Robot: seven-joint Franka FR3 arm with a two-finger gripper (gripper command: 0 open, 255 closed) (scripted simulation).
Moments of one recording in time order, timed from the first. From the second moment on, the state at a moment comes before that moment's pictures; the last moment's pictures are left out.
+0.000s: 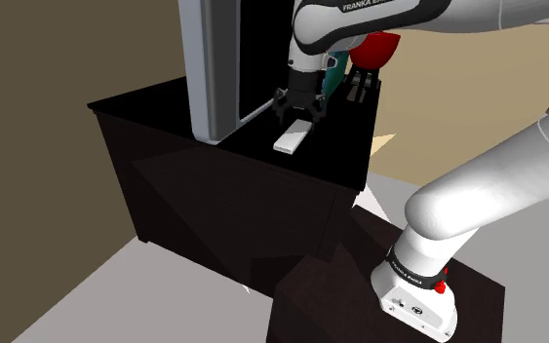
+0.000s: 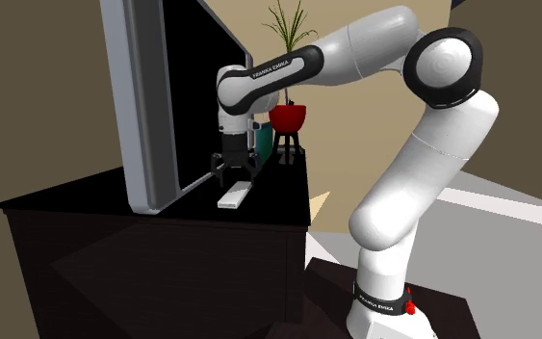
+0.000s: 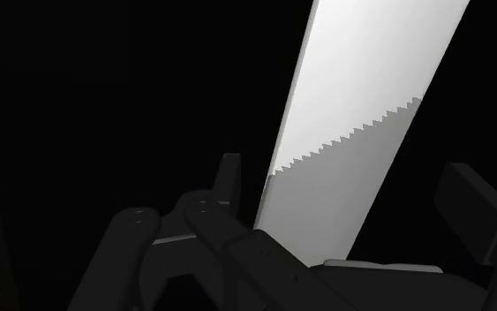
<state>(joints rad) -0.30 -0.43 0.29 -2.29 0.11 1.86 0.97</state>
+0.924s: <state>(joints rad) -0.30 -0.42 0.29 -2.33 0.11 1.91 0.98</state>
